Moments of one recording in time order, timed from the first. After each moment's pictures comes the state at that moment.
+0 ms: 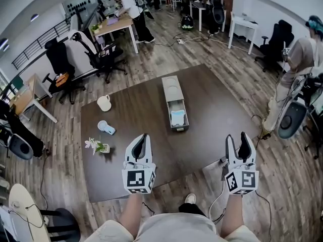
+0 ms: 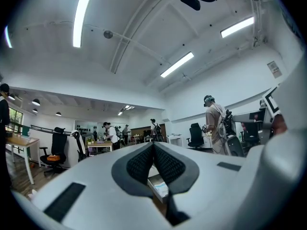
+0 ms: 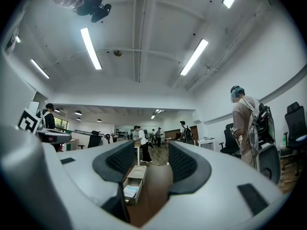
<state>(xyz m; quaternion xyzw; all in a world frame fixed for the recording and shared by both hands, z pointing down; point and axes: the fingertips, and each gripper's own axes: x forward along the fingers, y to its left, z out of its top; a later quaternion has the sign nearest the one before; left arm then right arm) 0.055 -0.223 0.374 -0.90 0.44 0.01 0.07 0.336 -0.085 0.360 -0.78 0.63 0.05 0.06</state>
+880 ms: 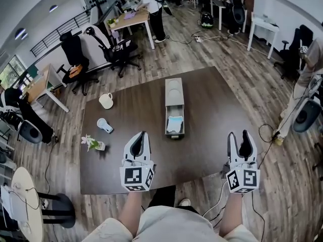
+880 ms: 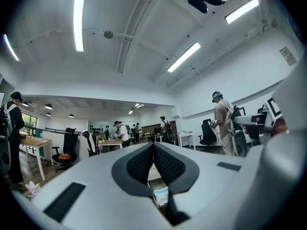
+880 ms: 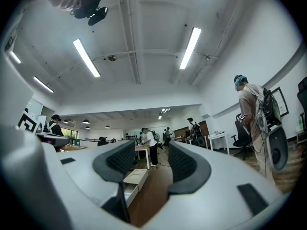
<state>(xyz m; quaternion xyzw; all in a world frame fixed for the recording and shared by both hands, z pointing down) 0.135 -0.254 0.377 -0.86 0.51 0.00 0.06 0.447 -0.153 0.376 -0.73 0.67 0.03 0.10</state>
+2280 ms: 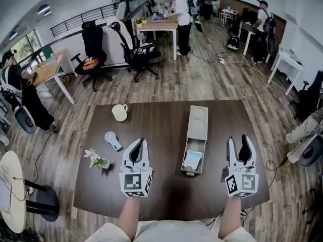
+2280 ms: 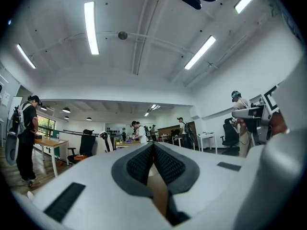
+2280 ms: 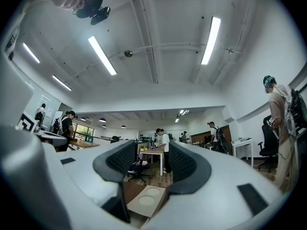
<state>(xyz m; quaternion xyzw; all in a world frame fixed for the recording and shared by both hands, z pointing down) 0.038 -0.415 0.391 -0.80 0.59 0.02 0.06 0.364 -0.380 0.349 -0.66 0.74 0.08 0.08</state>
